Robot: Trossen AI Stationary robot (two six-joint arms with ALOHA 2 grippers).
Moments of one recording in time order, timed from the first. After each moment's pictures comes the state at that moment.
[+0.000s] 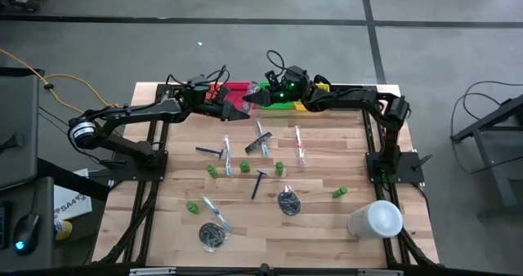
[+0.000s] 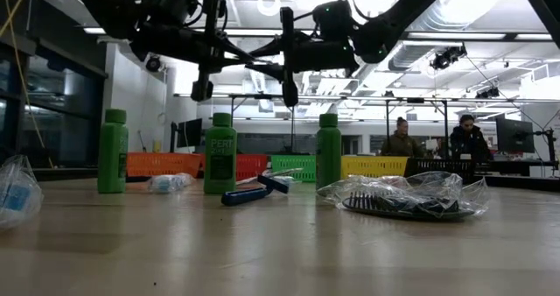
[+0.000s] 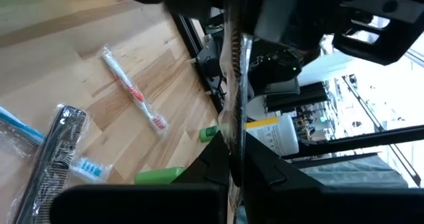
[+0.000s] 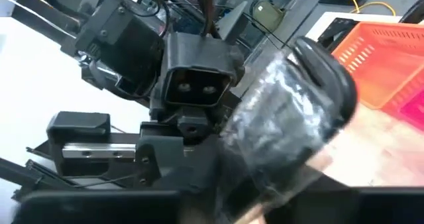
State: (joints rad) left arm 0.56 1.30 0.73 0.34 0.64 -1.00; right arm -0.49 1.90 1.24 0.62 -0.55 0.91
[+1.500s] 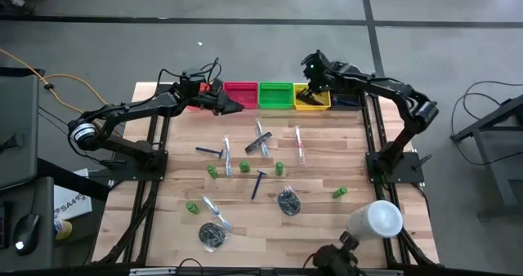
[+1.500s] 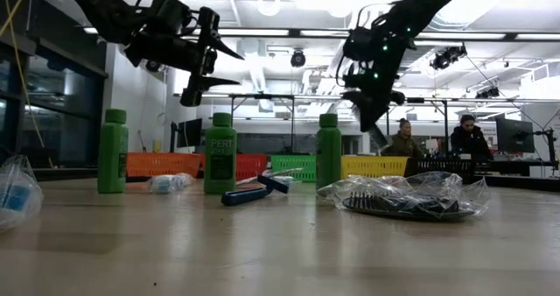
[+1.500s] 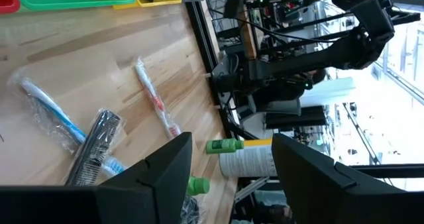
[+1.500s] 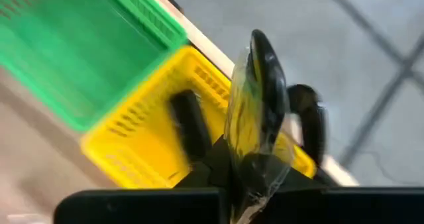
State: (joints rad) left arm 0.71 1.30 0.73 0.28 0.72 -1.05; right arm -0.76 1.67 1.24 -0.59 0.21 -0.02
